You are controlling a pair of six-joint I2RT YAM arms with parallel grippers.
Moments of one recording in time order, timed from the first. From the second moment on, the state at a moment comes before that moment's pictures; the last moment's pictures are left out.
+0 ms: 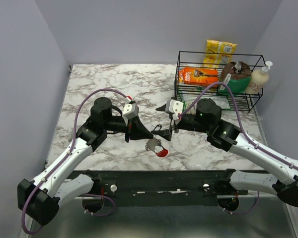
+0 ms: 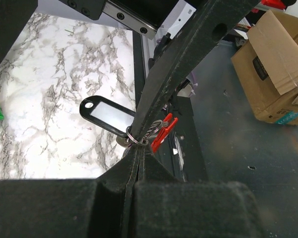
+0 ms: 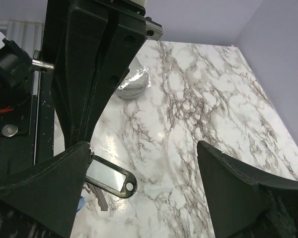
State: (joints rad) left arm -0.53 0.97 0.81 -0.04 1.16 -0.08; right arm 0.89 1.08 1.01 -0.07 -0.40 -0.36
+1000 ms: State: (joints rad) left arm -0.59 0.97 0.81 -0.03 1.19 -0.08; right arm 0.87 1.11 1.10 -0.23 -0.51 -0.40
